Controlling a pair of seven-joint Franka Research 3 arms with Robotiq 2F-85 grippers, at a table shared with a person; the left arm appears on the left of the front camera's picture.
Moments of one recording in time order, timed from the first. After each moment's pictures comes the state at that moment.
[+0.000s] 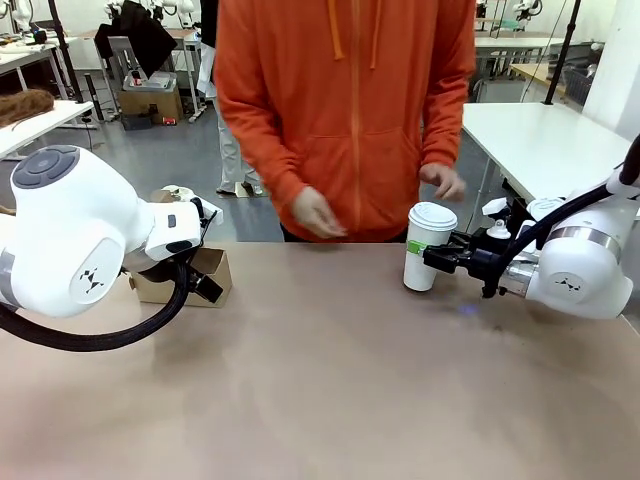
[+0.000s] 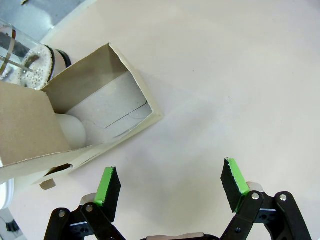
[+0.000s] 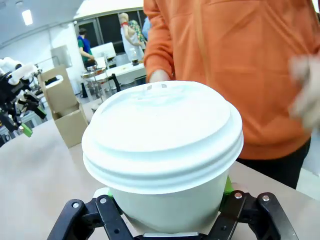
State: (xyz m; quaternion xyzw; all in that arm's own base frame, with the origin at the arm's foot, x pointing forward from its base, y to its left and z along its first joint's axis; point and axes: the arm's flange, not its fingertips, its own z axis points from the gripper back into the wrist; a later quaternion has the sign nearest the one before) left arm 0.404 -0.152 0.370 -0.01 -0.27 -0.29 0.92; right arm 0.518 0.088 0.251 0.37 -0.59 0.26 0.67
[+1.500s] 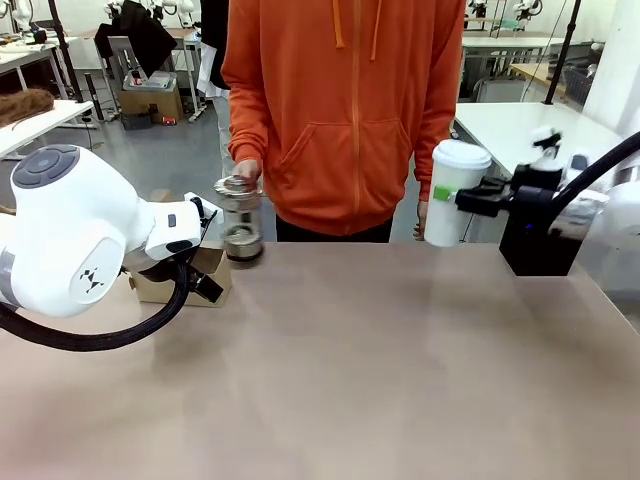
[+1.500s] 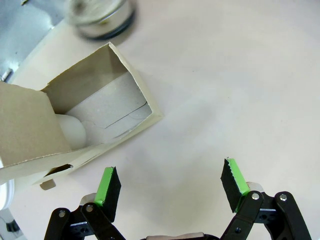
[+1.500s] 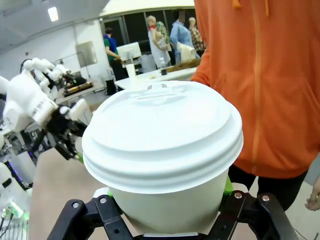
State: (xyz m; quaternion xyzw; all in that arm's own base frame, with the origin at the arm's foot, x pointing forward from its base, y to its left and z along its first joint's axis) left arm 0.404 -0.152 0.371 -0.01 -0.27 -0.29 0.92; right arm 0.475 0.062 0.411 0.40 -0.57 0.31 0.65
